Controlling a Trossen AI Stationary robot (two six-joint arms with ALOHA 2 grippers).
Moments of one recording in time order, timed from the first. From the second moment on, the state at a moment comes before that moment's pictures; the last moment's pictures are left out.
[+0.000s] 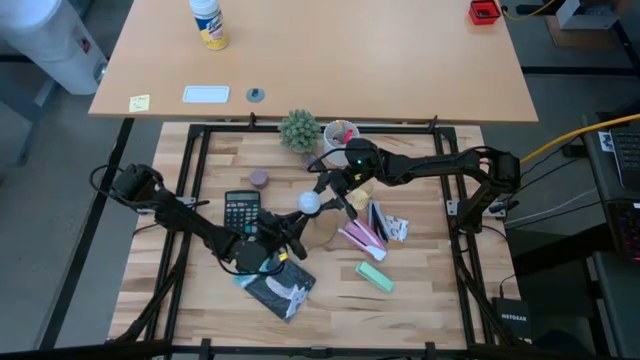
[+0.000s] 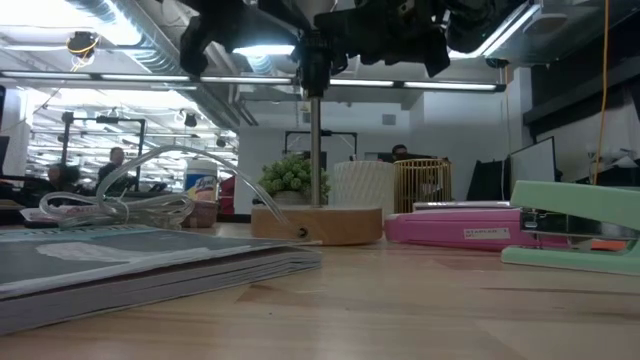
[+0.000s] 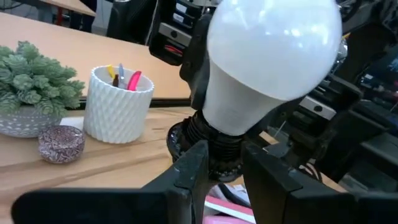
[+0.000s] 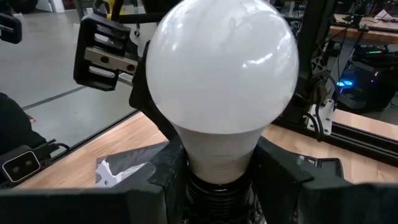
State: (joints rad) left arm -0.48 1.65 0.86 0.64 -1.26 -0.58; right arm -0.20 1.67 1.07 0.36 -0.78 -0.25
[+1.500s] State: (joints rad) left arm -0.33 1.68 0.85 0.50 -1.40 -0.38; right arm -0.24 1.67 1.07 0.34 -1.02 -0.25
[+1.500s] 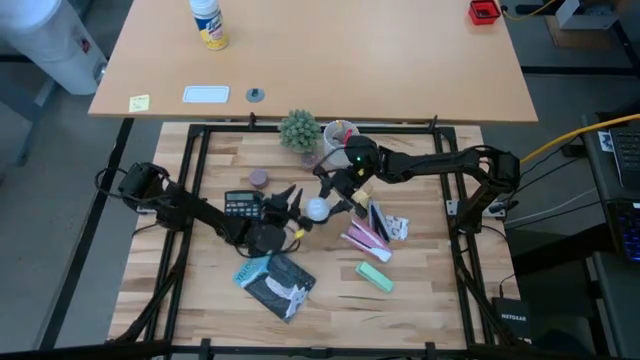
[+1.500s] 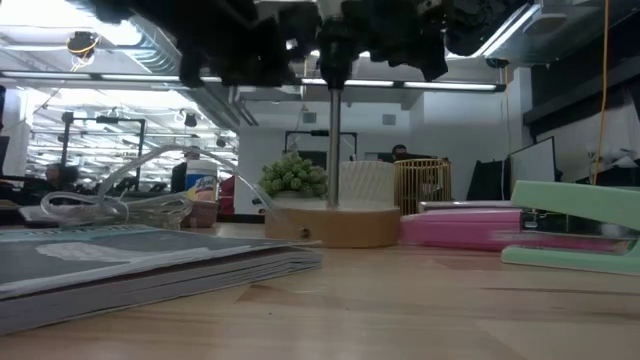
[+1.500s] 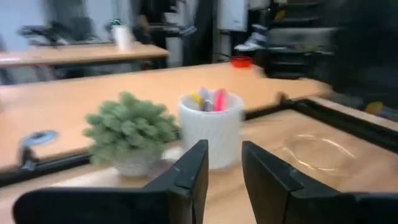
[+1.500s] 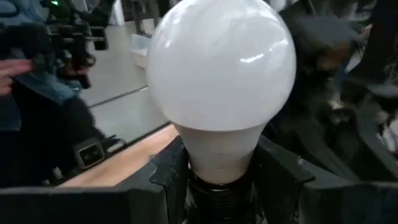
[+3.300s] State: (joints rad) left arm -0.40 1.65 0.86 0.40 -1.27 -0.68; right arm -0.24 1.67 1.07 0.36 -0.98 -0.24
